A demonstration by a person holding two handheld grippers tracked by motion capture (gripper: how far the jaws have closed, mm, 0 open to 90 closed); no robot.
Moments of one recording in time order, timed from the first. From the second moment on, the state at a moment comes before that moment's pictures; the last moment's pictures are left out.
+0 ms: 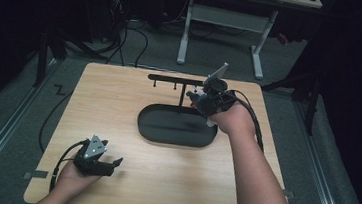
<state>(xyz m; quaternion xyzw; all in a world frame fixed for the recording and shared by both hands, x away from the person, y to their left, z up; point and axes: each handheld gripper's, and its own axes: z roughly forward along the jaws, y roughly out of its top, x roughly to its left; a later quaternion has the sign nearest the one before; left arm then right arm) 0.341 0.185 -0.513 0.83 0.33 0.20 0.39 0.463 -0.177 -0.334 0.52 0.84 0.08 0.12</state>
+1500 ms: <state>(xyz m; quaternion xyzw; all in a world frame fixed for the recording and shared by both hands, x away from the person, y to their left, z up) 0.342 0.176 -0.516 0.84 0.32 0.20 0.39 0.426 -0.194 -0.422 0.52 0.83 0.14 0.11</state>
